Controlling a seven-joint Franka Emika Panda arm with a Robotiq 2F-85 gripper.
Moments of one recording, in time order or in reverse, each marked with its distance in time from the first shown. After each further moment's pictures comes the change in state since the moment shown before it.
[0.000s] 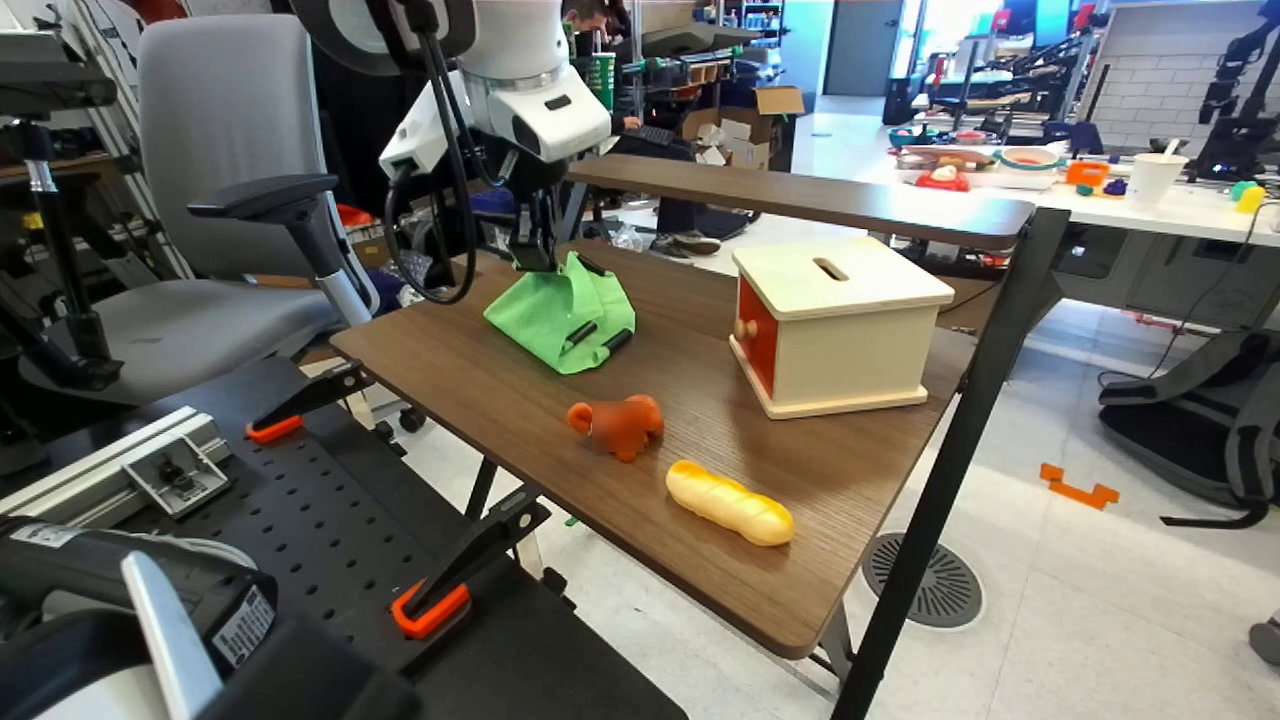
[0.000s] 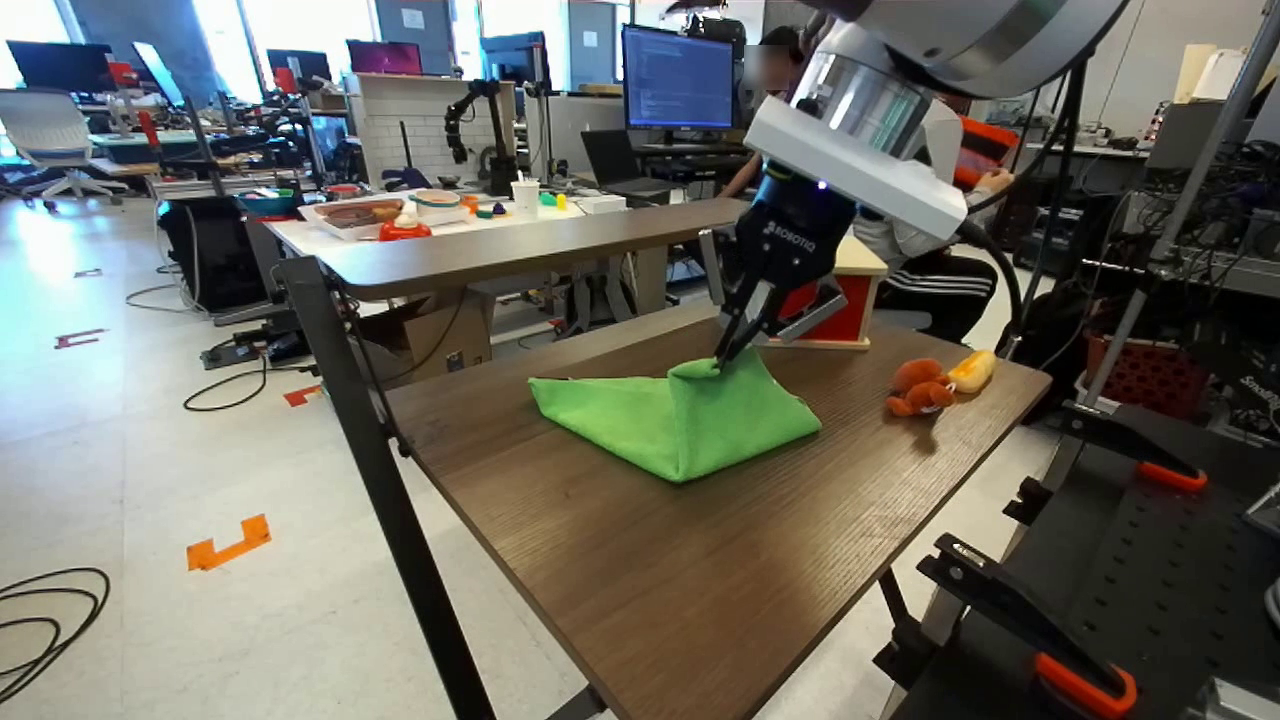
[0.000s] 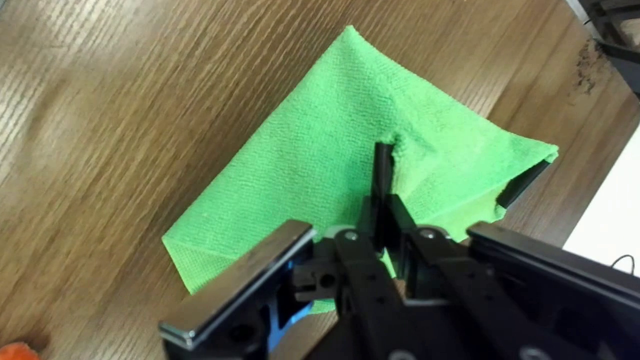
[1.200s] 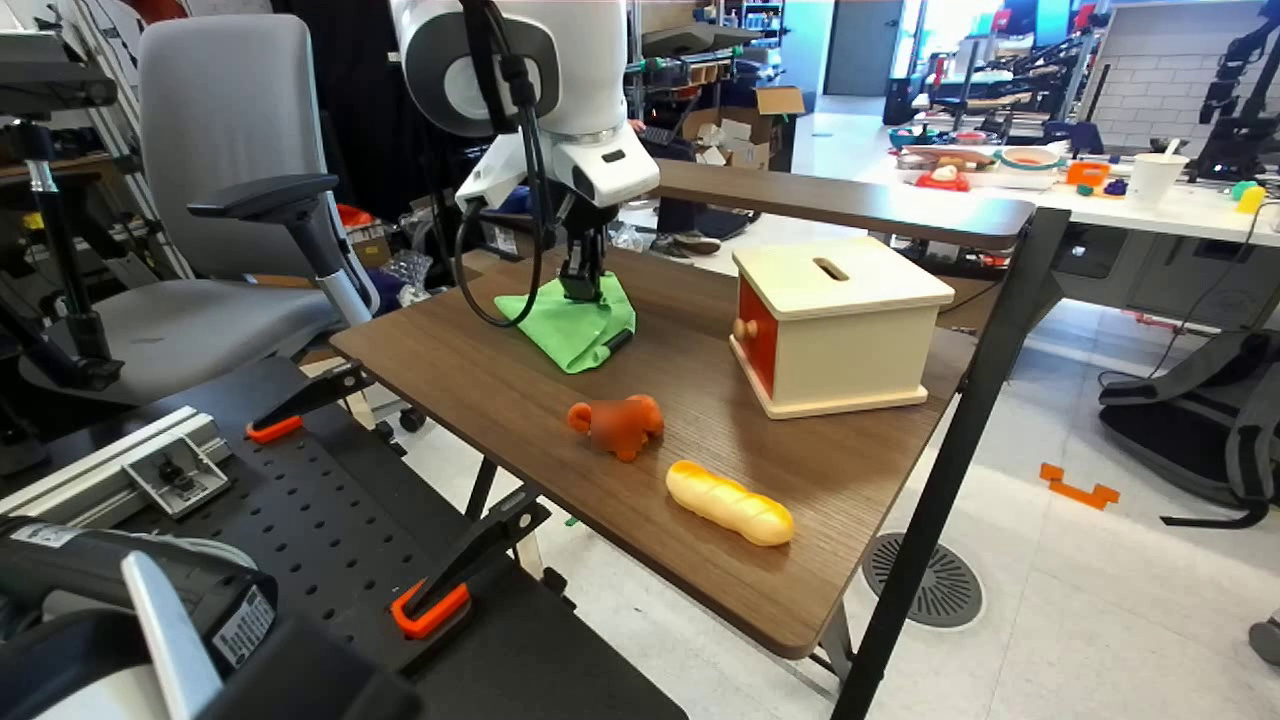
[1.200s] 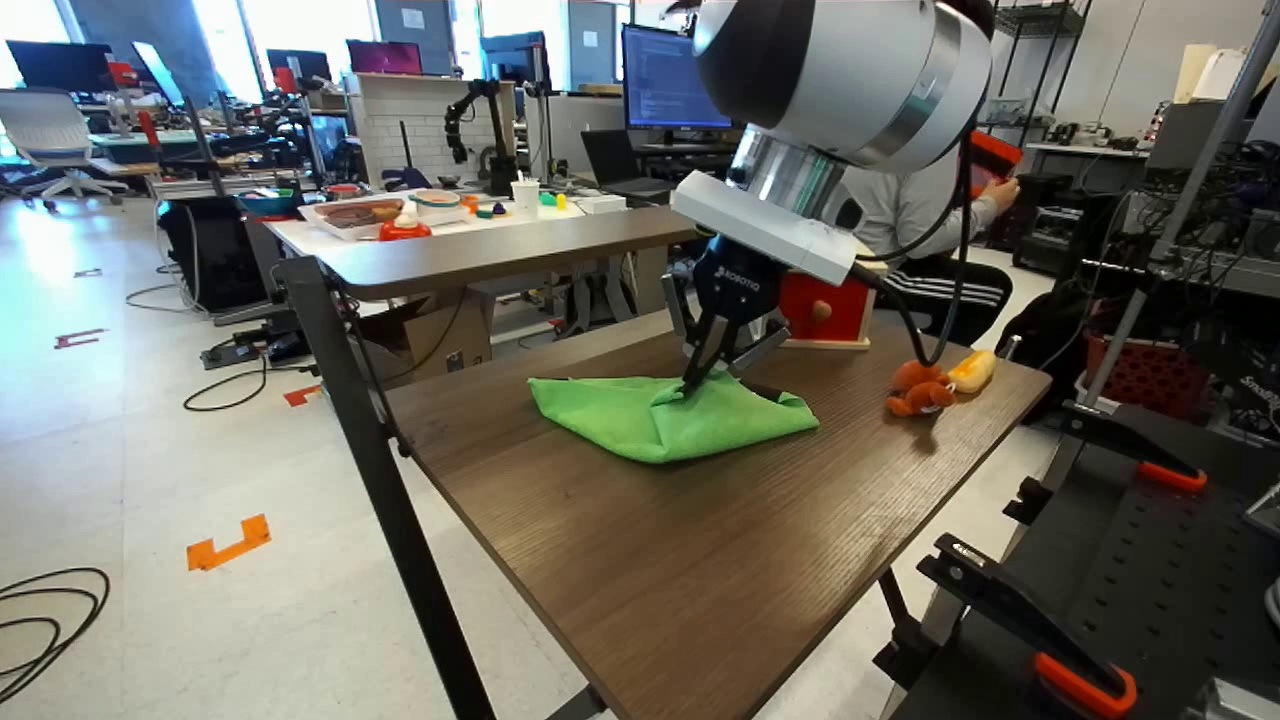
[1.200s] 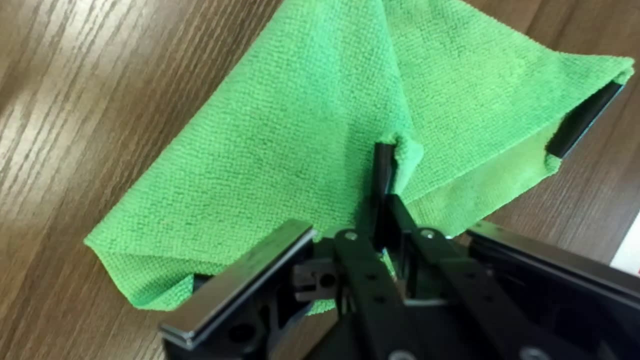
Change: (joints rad) arm 0.087 0.215 -0.128 0.232 -0.101 -0.051 0.187
